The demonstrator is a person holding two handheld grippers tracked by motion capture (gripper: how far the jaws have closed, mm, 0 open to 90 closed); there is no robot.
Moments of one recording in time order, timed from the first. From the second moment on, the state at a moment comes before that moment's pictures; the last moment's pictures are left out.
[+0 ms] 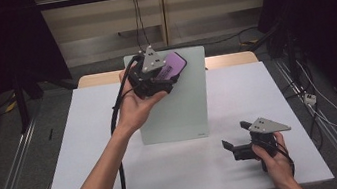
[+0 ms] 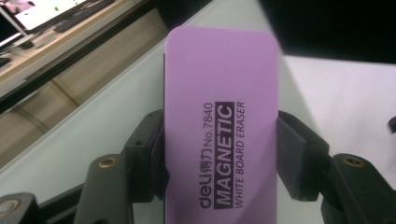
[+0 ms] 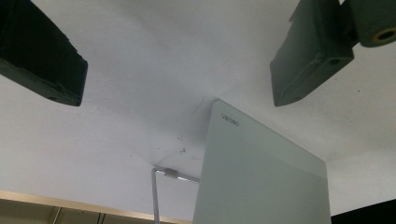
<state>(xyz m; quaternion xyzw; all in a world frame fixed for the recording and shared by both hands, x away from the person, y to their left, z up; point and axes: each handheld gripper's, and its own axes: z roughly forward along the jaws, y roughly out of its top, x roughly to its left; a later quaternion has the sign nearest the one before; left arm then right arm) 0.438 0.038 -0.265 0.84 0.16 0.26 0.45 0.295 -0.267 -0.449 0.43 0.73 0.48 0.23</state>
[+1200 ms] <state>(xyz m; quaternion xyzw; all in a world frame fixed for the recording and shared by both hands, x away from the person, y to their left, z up) 0.399 0.046 -0.380 0.93 0.06 0.18 0.31 0.297 -0.263 -0.449 0.43 0.73 0.47 0.23</state>
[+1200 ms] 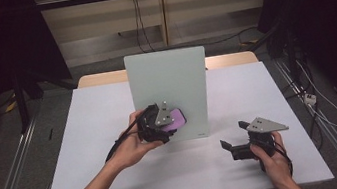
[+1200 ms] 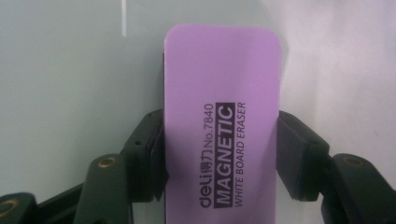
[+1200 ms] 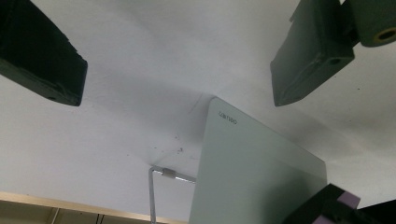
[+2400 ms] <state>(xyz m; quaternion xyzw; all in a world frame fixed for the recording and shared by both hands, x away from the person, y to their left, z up) 0.383 0.091 -0.373 0.90 0.12 0.07 0.41 0.297 -0.262 -0.449 0.44 0.73 0.47 0.23</state>
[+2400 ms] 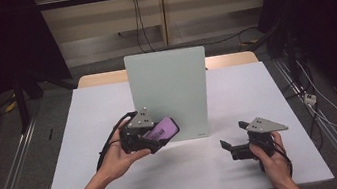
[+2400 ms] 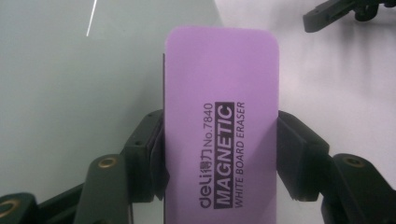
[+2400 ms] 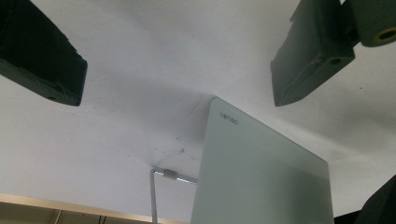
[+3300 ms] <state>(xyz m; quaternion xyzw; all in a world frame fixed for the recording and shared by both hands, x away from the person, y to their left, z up) 0.373 0.071 -0.375 0.92 0.09 0.03 0.38 0.296 -0.267 -0.450 0.44 0.73 0.48 0.23</state>
